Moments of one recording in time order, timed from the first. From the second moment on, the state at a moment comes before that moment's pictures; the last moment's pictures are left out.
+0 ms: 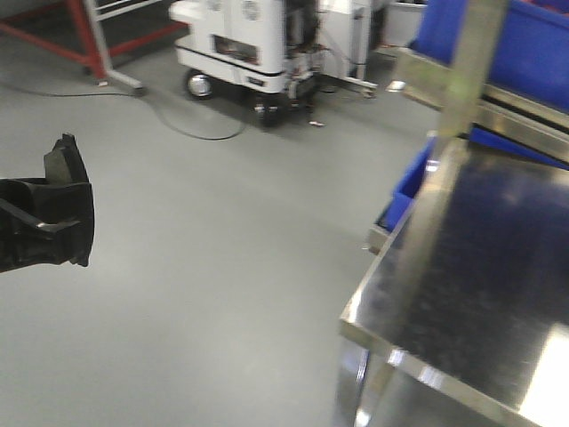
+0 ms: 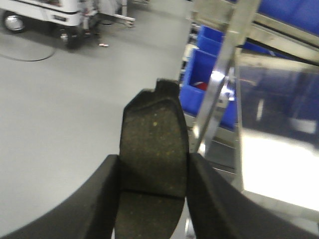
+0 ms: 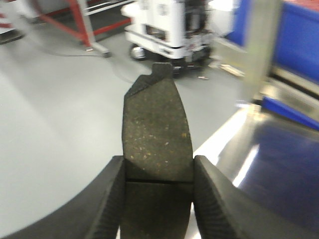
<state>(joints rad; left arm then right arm) -0.57 0.88 -0.86 0.34 0.53 -0.59 0.22 0.79 -1.08 -0.07 0.73 0.12</state>
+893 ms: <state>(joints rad) -0.57 0.88 -0.86 0.34 0.54 -0.59 0.22 0.79 -1.08 -0.07 0.73 0.12</state>
